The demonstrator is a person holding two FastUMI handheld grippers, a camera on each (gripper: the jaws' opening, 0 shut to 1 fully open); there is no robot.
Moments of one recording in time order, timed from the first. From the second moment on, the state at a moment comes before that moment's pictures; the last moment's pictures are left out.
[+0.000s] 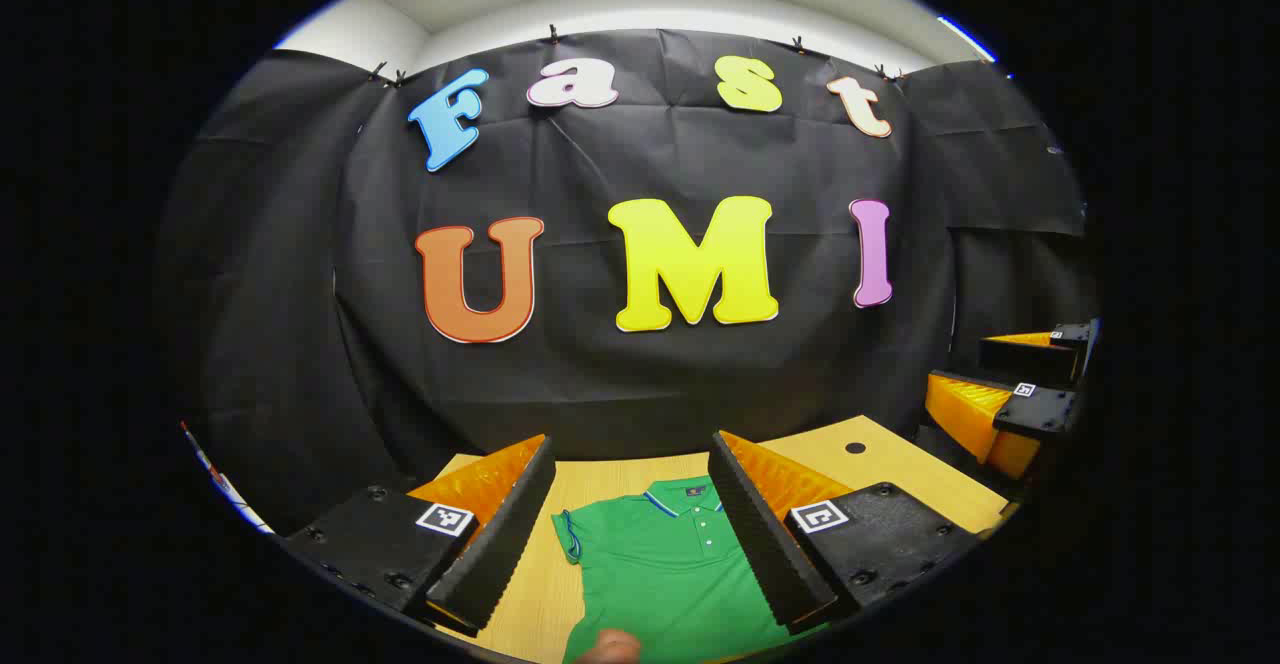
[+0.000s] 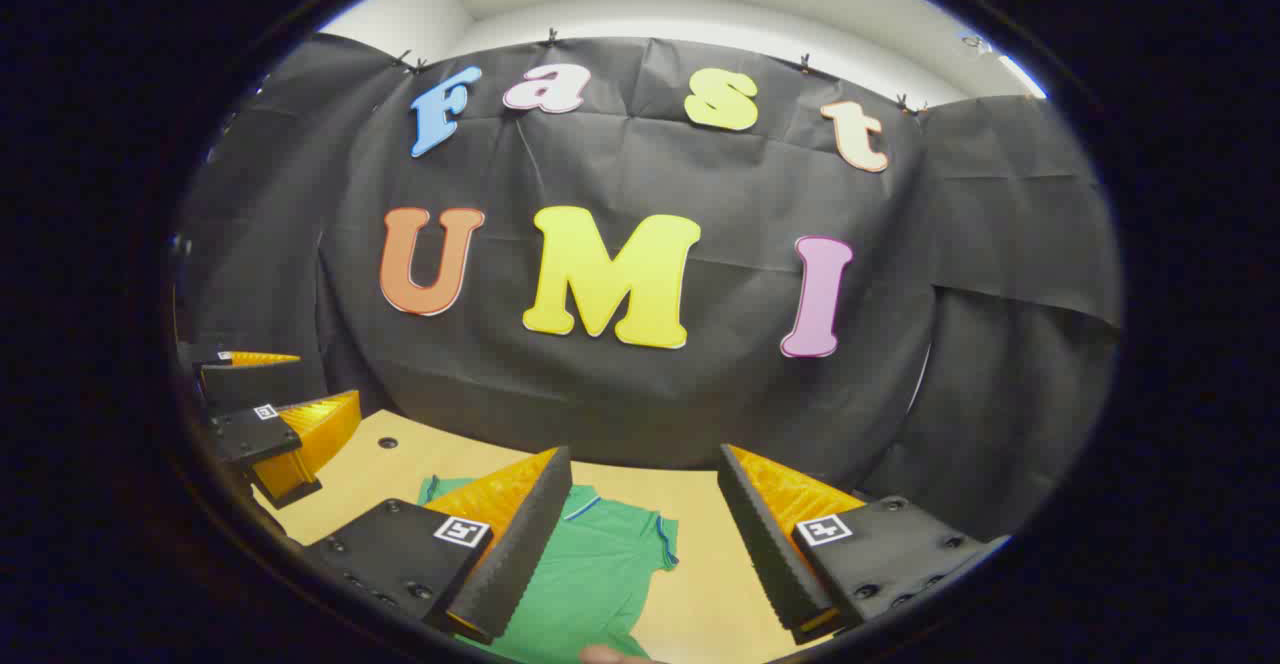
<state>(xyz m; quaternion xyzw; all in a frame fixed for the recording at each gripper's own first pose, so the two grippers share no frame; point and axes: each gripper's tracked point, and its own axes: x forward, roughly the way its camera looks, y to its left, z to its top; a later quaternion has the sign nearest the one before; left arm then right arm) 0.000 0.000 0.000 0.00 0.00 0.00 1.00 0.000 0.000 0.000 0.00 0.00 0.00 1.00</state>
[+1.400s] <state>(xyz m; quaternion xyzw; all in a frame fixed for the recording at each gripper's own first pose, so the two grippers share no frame) 0.026 -0.035 -0.058 -0.01 0.06 0.03 1.00 0.174 -0.052 -0.150 -0.01 0.17 0.02 0.99</state>
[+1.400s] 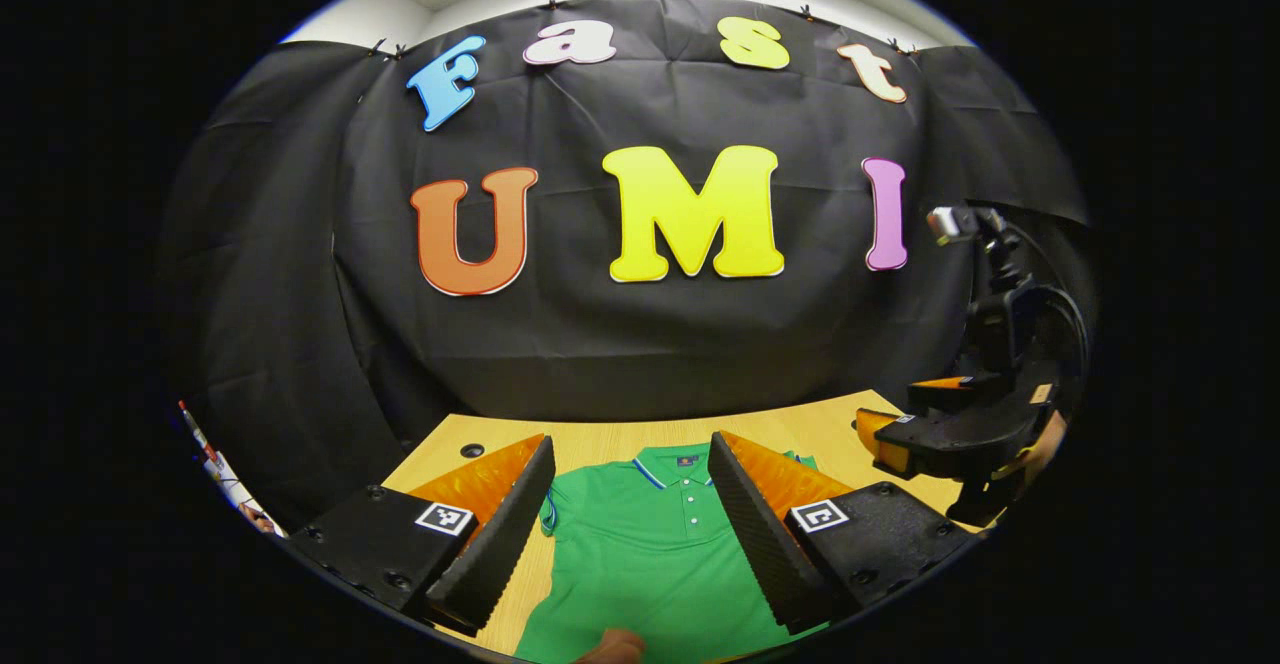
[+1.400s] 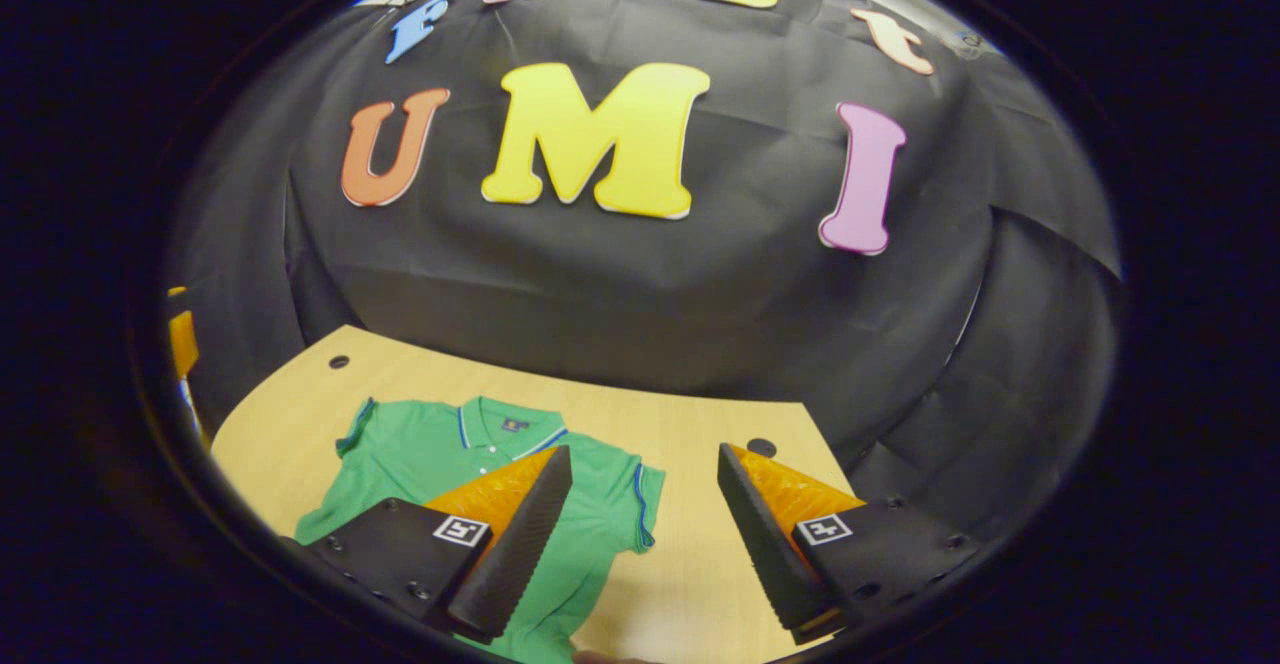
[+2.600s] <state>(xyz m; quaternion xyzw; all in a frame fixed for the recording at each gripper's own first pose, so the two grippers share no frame) 0.021 -0.018 -0.121 -0.04 0.14 0.12 0.98 0.302 -0.055 -0.363 0.02 0.37 0.01 0.93</state>
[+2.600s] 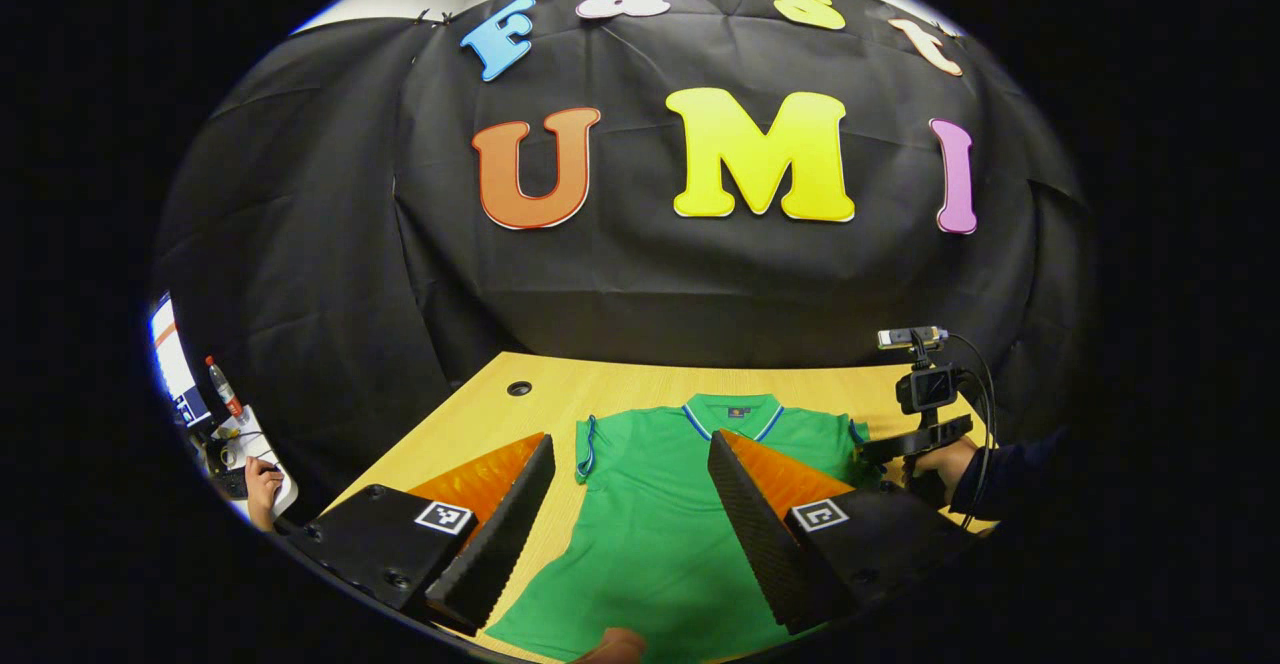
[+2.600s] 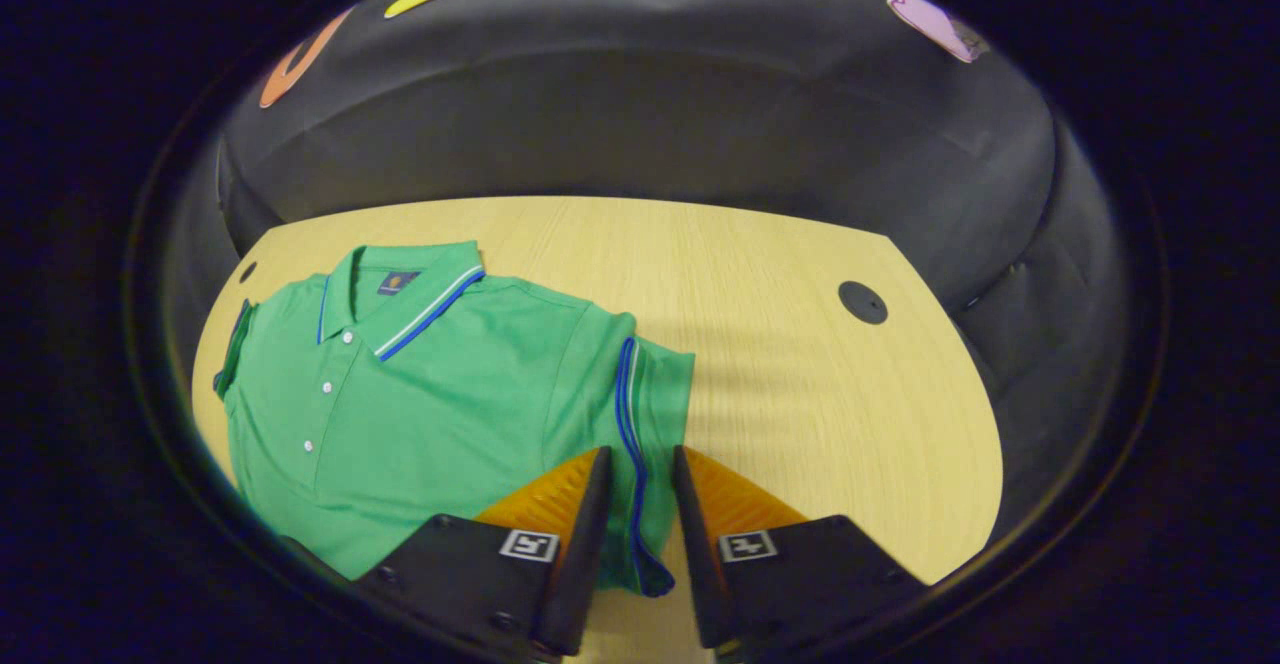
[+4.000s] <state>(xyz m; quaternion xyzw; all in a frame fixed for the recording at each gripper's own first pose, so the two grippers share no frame) -0.050 0.046 -0.161 -0.08 0.17 0.19 0.96 0.295 0.099 -0.282 -0.04 0.27 0.10 0.96</state>
